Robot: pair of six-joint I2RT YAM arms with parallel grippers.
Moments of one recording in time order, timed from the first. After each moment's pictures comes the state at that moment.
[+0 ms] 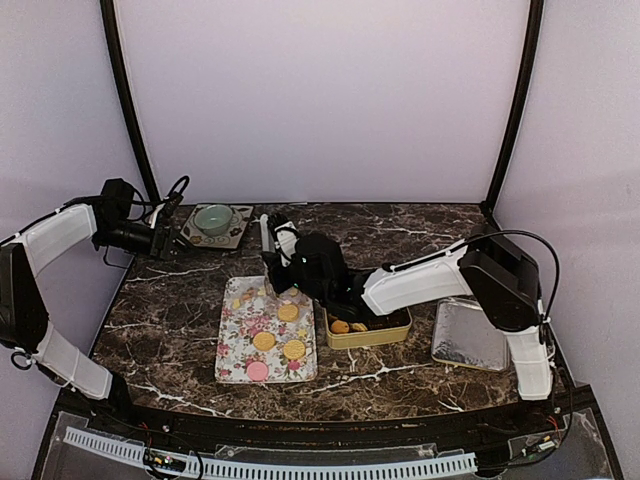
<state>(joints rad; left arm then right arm) 0.05 1.43 1.14 -0.84 0.89 0.30 1.08 2.16 1.42 0.55 0.33 0.08</state>
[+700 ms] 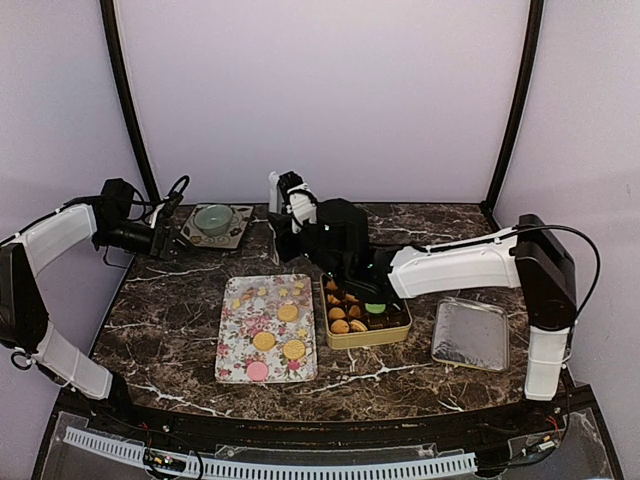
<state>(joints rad) 0.05 1.43 1.14 -0.84 0.90 0.30 1.08 1.96 1.40 0.52 0.35 0.00</state>
